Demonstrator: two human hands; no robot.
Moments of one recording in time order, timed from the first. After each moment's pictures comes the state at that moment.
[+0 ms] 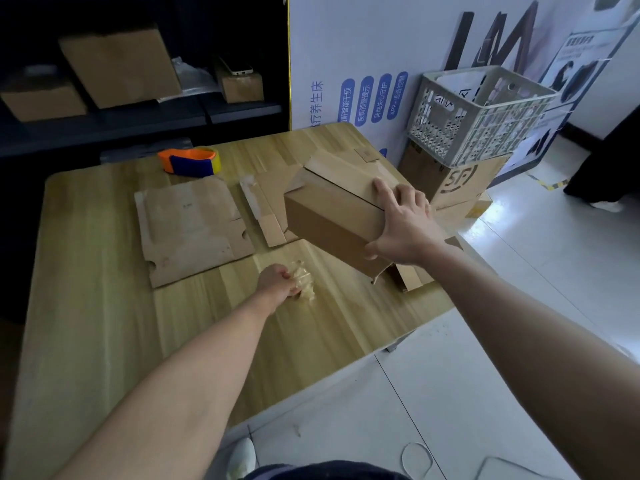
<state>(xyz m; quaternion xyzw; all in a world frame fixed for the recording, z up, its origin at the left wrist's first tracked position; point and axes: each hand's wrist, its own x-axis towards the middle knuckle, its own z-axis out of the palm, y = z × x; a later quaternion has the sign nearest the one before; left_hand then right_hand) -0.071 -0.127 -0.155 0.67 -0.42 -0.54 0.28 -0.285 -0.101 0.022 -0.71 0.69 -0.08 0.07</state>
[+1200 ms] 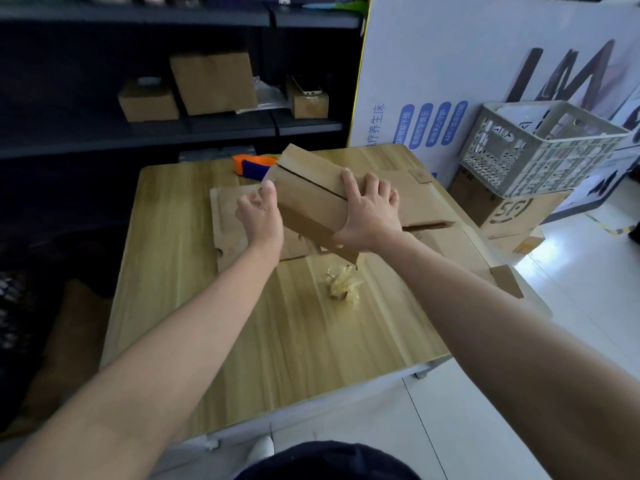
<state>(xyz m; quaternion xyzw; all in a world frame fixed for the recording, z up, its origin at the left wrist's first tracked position) 0.023 -0.113 -0.010 0.65 -0.31 -0.37 0.59 -0.140 -0.125 0.029 -0.78 0.63 -0.06 0.01</state>
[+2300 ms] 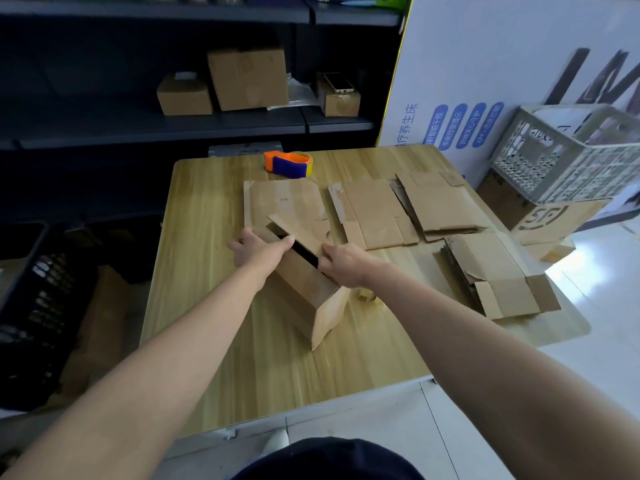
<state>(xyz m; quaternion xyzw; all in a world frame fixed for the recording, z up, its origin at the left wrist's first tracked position) 0.099 -0.090 -0.059 0.81 -0.31 -0.37 0.34 -0.068 -0.101 -0.022 -0.82 0.52 0.06 0.25</state>
